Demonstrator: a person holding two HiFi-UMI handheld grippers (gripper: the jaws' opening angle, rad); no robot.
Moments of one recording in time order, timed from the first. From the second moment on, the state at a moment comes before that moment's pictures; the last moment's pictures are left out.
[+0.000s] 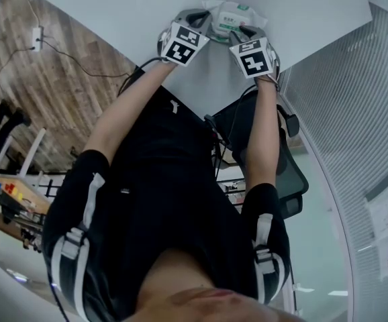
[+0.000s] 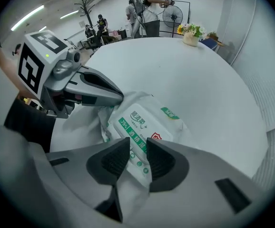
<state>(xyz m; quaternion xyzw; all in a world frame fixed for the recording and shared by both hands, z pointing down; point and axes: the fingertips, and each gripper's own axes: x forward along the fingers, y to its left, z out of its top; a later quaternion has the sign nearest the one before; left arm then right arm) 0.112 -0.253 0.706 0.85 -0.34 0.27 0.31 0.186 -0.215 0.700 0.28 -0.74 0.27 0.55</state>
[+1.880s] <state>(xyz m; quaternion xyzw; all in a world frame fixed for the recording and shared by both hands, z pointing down) 0.074 -0.166 0.525 0.88 -0.40 0.14 0.20 0.214 -0.138 0.477 0.59 -0.76 0.17 0.21</state>
